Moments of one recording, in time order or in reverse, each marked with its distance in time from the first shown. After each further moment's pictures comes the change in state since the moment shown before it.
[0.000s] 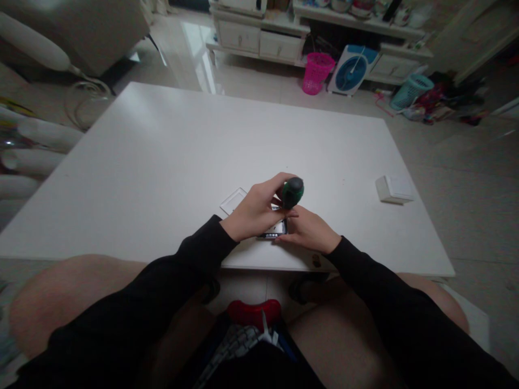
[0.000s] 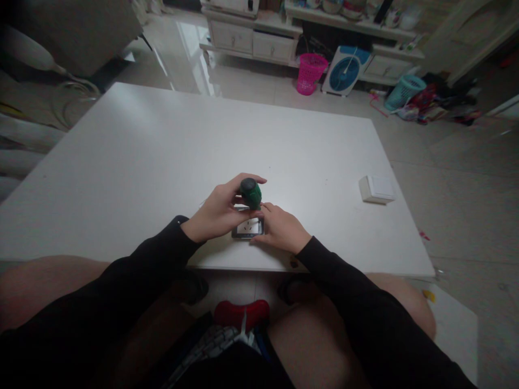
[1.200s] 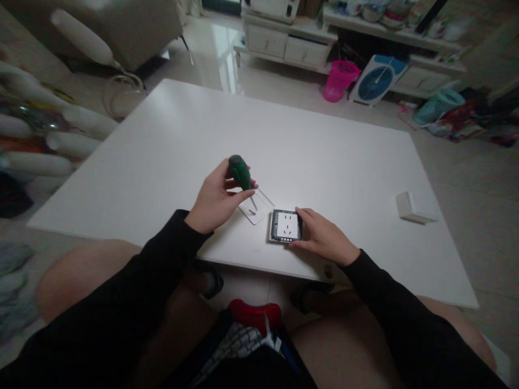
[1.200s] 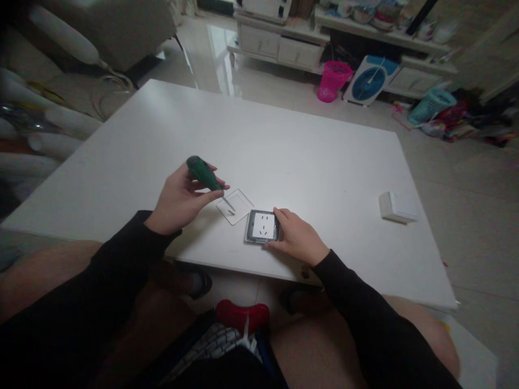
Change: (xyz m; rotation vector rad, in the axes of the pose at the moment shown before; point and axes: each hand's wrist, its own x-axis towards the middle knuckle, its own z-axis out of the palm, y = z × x) left_hand -0.051 -0.017 -0.079 0.029 0.460 -0.224; right_hand -0.002 0.004 0.001 -0.048 -0.028 0.021
